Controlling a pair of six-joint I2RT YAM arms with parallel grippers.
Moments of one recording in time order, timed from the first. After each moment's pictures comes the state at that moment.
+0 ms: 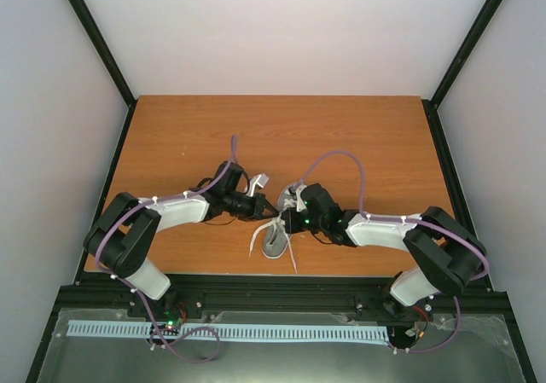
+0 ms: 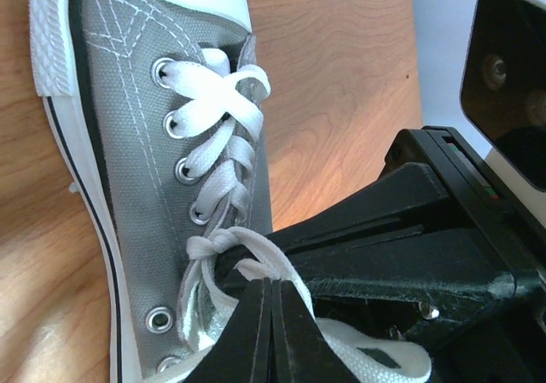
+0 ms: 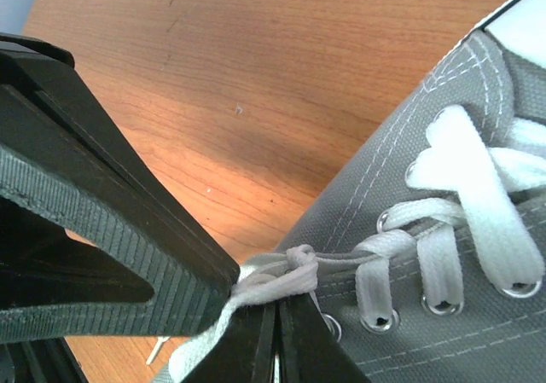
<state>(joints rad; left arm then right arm) -0.57 1.59 0.73 0.04 0.79 -0.65 0.81 1.50 0.59 0.21 -0.24 0.60</state>
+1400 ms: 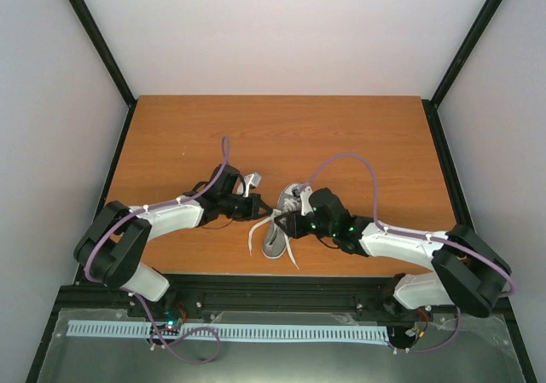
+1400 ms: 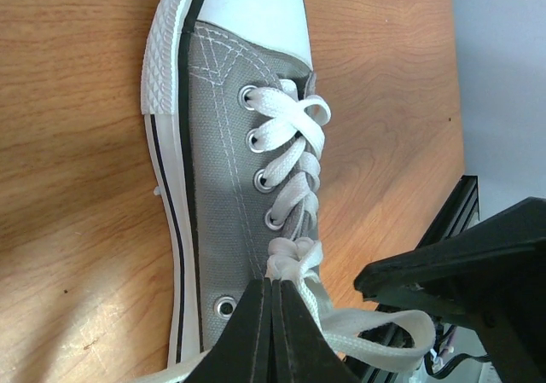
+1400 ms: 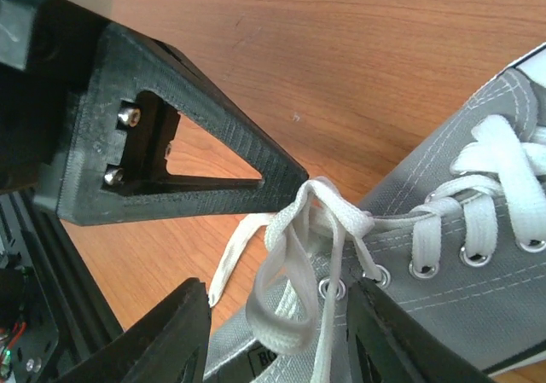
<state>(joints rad) -0.57 1.50 0.67 0.02 0.61 -0.68 0.84 1.30 0.52 0.18 -0.22 0.56</state>
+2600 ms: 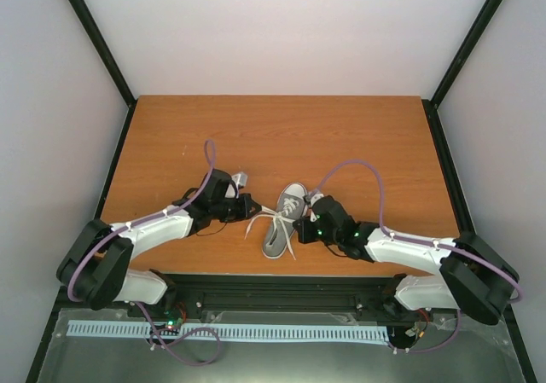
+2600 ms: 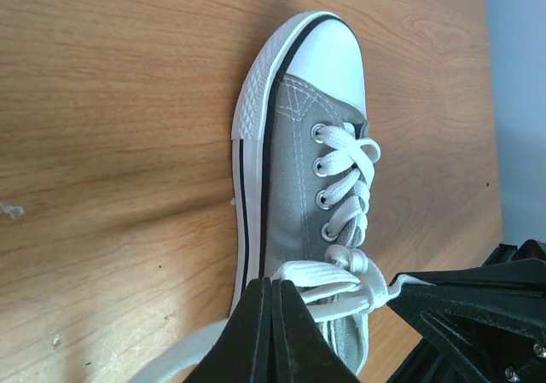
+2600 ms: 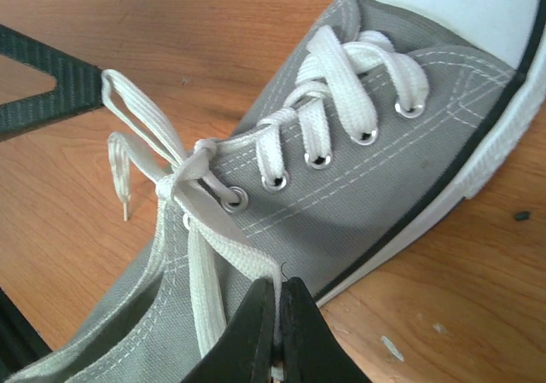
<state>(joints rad) -0.57 1.36 0.59 0.00 0.42 -0.76 0.85 1.26 0.47 0.07 -0.07 0.63</state>
